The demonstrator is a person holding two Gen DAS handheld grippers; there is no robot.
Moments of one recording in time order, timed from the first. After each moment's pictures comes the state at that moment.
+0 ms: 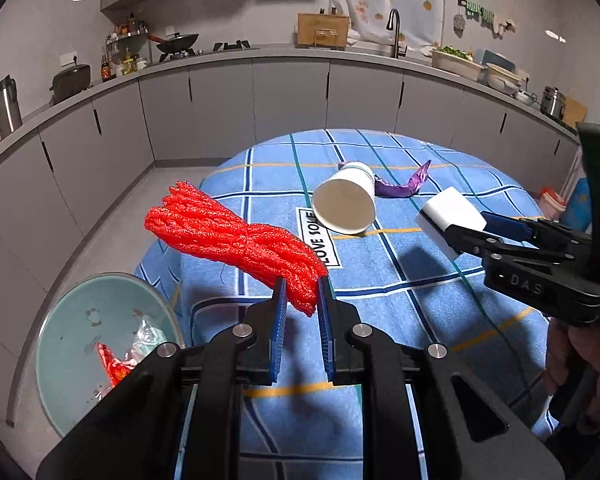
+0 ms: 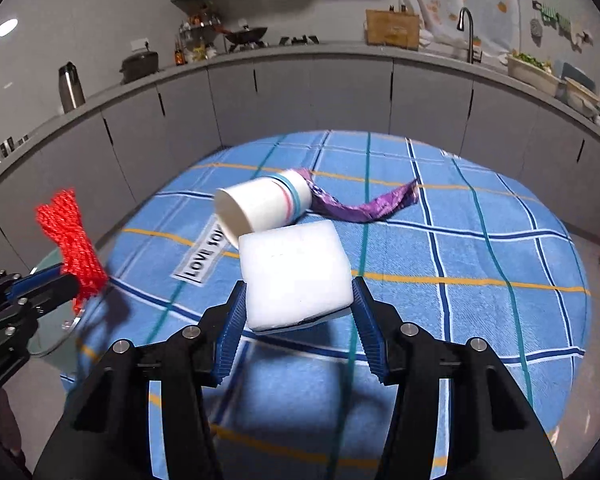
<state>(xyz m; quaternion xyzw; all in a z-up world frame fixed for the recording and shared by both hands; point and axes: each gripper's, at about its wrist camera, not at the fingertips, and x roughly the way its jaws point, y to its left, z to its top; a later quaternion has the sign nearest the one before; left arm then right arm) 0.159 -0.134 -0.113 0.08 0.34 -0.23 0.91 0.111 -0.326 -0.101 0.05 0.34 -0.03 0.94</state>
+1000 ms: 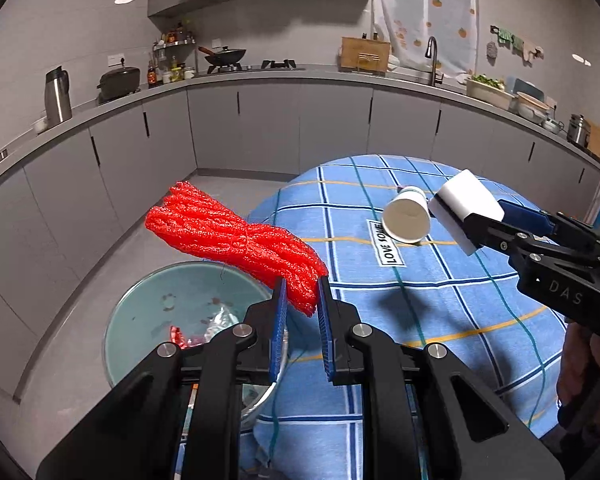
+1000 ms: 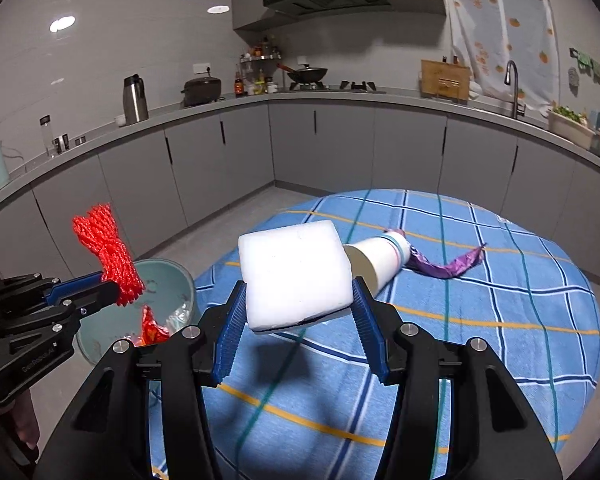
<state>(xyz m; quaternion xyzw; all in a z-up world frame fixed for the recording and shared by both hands) 0.130 -0.057 -0.084 0.05 0.31 -0.16 0.94 0.092 -0.235 -0.053 0.02 0.27 0.05 0.96</state>
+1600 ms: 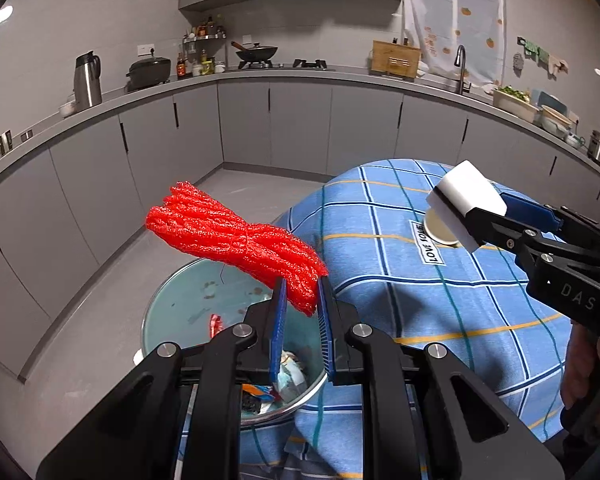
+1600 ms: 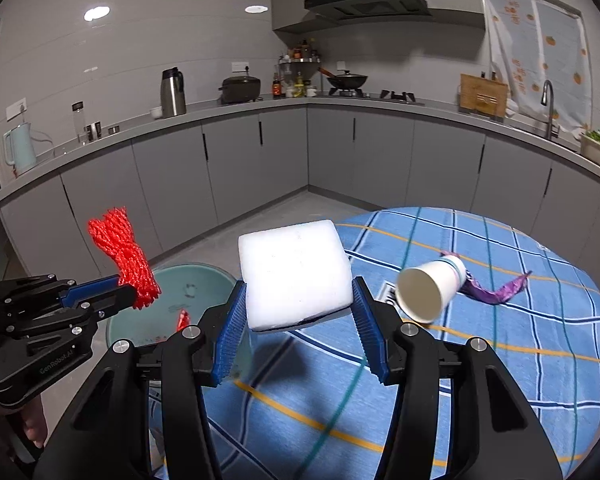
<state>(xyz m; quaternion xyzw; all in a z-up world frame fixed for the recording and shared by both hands) 0.129 -0.014 -0.086 0.03 0.31 -0.12 0.94 0.108 -0.182 -0.046 0.00 0.26 0.11 0.96</state>
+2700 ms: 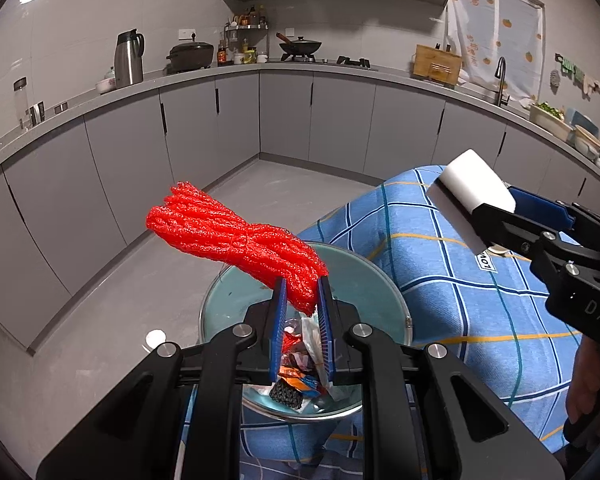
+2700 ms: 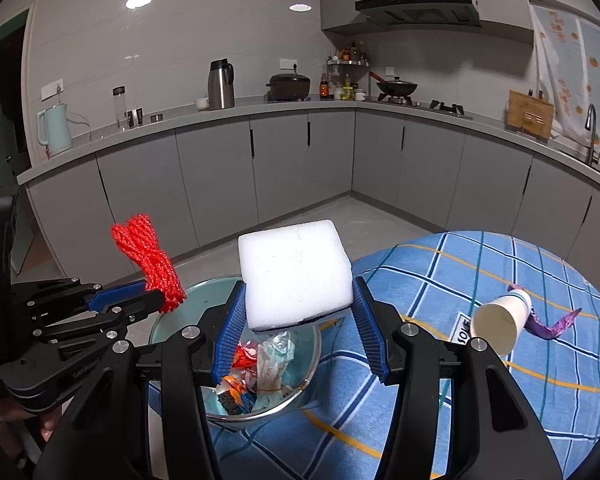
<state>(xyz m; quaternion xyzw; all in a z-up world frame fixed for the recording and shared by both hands) 0.141 0.040 -0.094 0.01 0.32 -0.06 0.94 0.132 -0.113 -0.042 -0.03 0.26 0.18 0.95</state>
